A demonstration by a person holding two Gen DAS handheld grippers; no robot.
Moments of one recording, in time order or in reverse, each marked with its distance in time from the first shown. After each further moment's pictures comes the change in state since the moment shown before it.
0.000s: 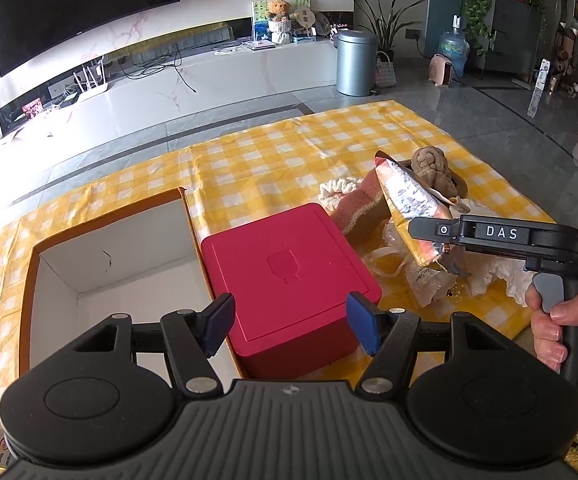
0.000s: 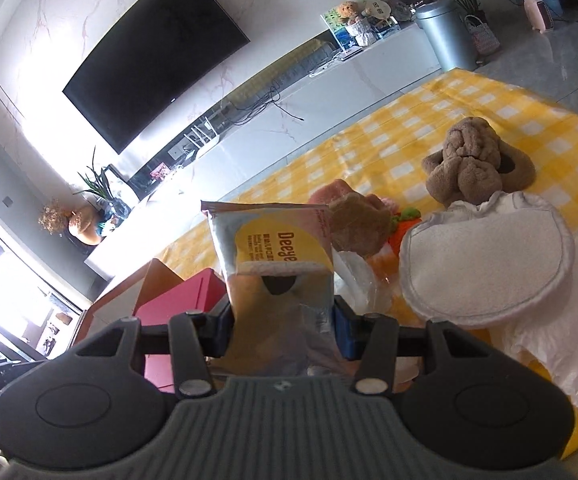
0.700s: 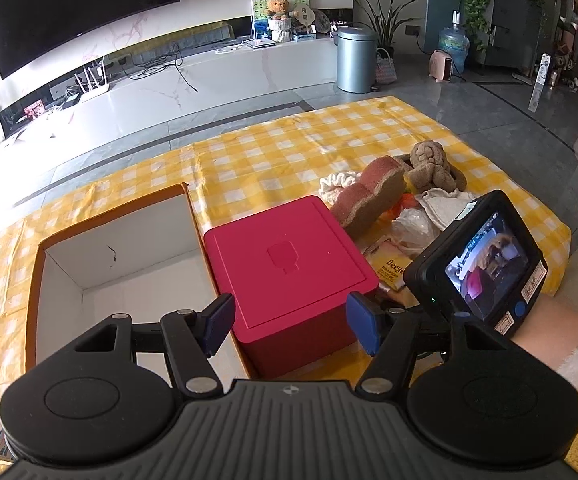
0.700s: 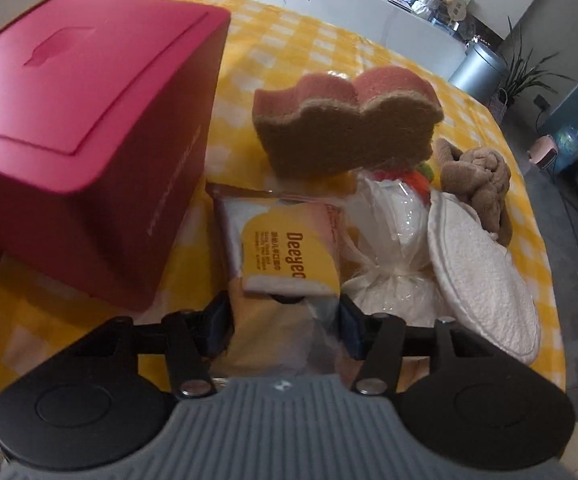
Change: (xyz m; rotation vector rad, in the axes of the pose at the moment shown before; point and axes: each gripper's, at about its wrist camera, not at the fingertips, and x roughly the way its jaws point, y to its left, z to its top) left arm -0.009 -0.002 -0.005 0.010 0.006 0.009; right arm 0.101 0.059 -0.066 -0.756 0.392 -0.513
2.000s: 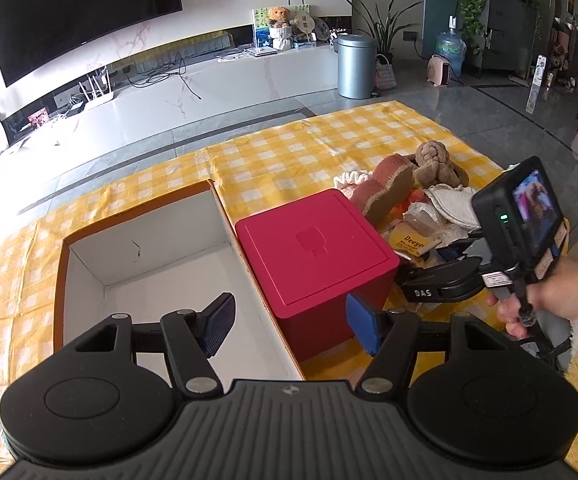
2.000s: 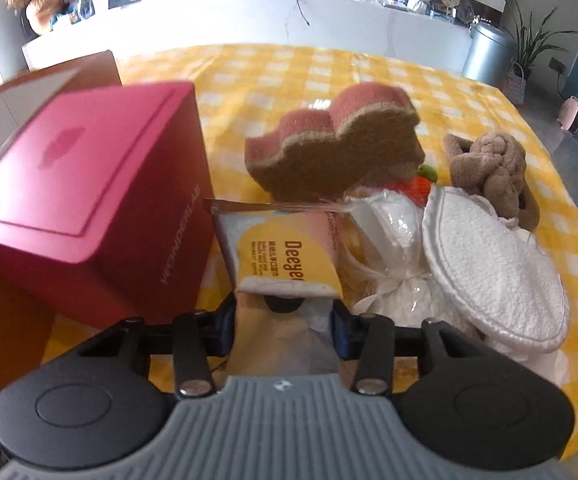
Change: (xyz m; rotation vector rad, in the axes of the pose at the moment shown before) left arm -0.022 0.024 -0.017 0.023 -0.031 0.002; right arm -0.025 -0.049 -0.016 0.232 -0.133 0.232
